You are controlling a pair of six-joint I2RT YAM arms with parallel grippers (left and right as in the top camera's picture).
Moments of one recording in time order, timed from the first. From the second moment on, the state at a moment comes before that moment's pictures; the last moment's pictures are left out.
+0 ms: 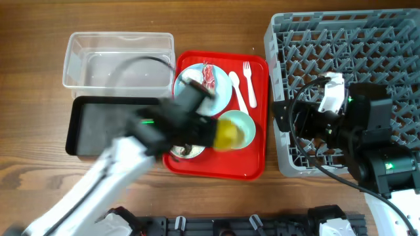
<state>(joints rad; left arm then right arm) -0.63 1.28 1.22 -0.96 0.29 -0.52 0.13 0.94 1.07 -0.86 -0.45 0.36</state>
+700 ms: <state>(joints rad) -0.25 1.22 1.23 -0.83 1.33 -0.49 0.35 0.96 1.07 -0.39 -1.05 0.21</state>
